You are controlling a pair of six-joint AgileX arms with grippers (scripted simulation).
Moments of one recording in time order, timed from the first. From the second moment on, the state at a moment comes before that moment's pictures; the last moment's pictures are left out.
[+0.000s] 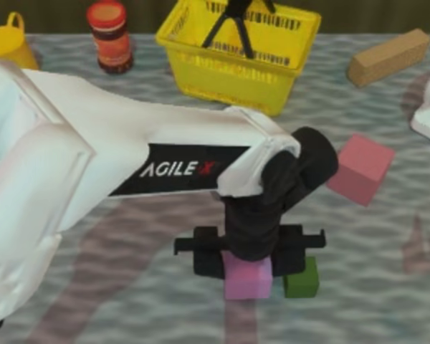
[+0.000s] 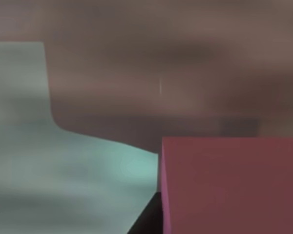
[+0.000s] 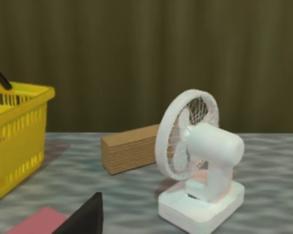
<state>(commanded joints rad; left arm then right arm) -0.91 2.14 1.46 -0.89 -0.01 -0.91 0.00 0.00 0.00 0.00 0.00 0.00</state>
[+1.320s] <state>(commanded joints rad) -0.91 2.14 1.46 -0.89 -0.01 -0.91 0.00 0.00 0.00 0.00 0.00 0.00</state>
